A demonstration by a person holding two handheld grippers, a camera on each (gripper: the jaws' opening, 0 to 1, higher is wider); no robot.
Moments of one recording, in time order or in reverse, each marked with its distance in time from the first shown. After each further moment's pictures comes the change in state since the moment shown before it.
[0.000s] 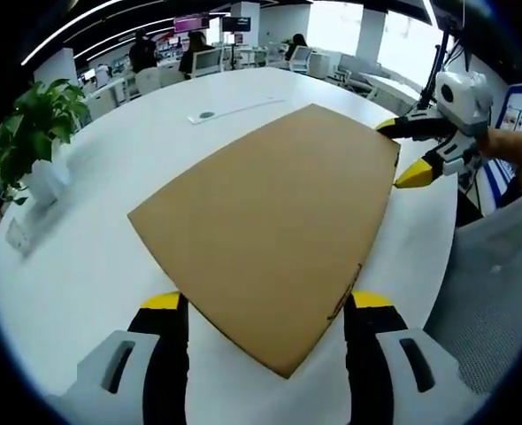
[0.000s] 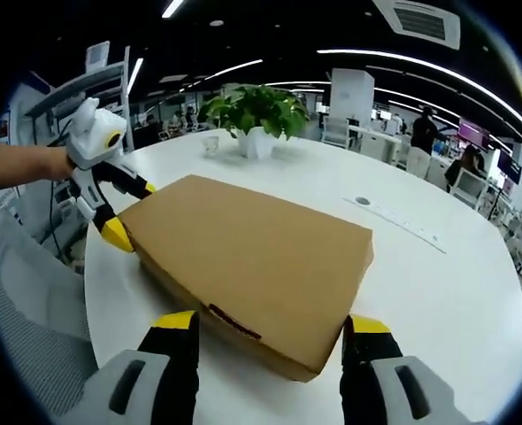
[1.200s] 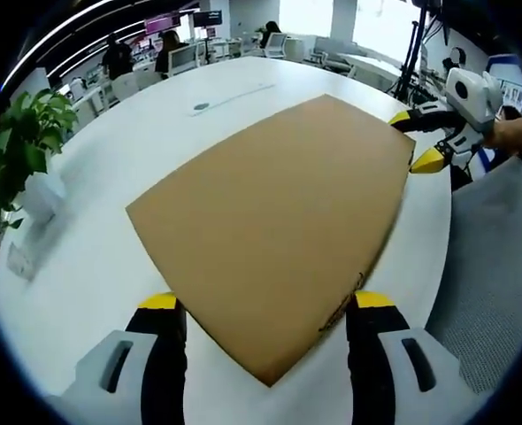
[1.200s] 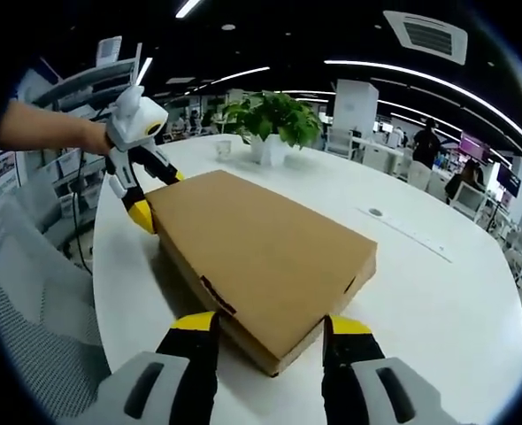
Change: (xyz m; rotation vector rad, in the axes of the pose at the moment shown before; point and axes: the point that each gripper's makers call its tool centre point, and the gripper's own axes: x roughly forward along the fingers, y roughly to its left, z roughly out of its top) left arm -0.016 0.031 -0.020 0.075 0.065 -0.049; right arm 0.000 0.041 0.003 -0.031 -0.053 -0.021
